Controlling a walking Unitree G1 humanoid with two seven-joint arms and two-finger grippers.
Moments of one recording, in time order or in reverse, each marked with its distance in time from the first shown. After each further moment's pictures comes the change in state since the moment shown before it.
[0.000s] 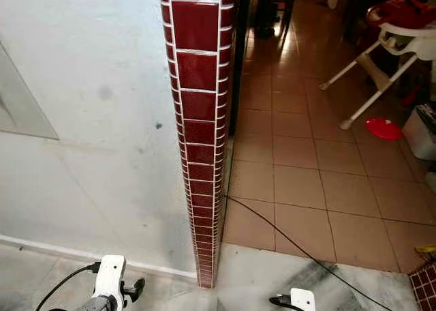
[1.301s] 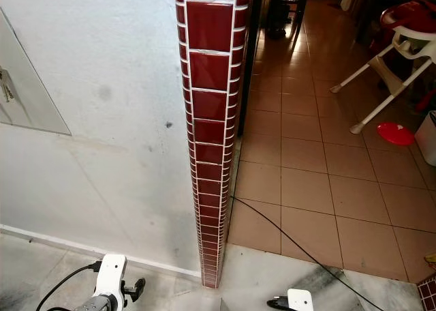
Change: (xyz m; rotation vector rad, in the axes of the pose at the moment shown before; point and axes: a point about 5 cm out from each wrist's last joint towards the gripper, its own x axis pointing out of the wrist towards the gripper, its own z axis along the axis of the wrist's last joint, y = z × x) left arm 0.000 0.001 -0.001 0.014 0.021 -0.003; right arm 0.000 -0.001 -0.002 -0.100 0.029 -0.010
